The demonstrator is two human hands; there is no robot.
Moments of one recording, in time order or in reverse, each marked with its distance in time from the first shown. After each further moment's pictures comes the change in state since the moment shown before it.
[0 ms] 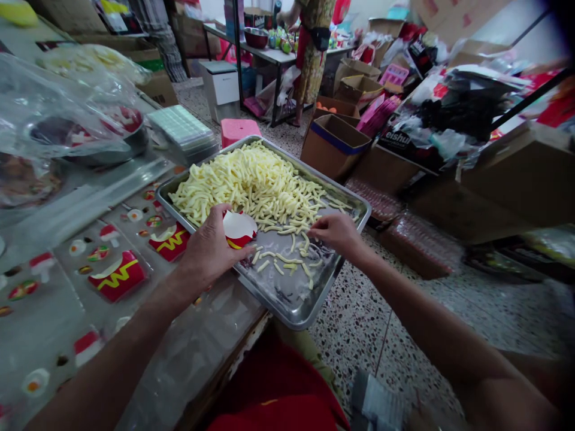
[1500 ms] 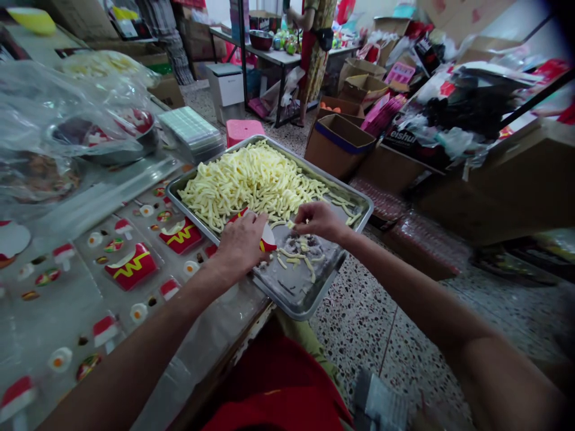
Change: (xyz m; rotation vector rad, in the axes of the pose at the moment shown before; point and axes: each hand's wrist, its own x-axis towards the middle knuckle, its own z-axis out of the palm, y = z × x) left_hand 0.001 0.037 0.026 0.341 -0.176 0.236; right_hand 0.017 -0.033 0.017 0.333 -0.167 -0.323
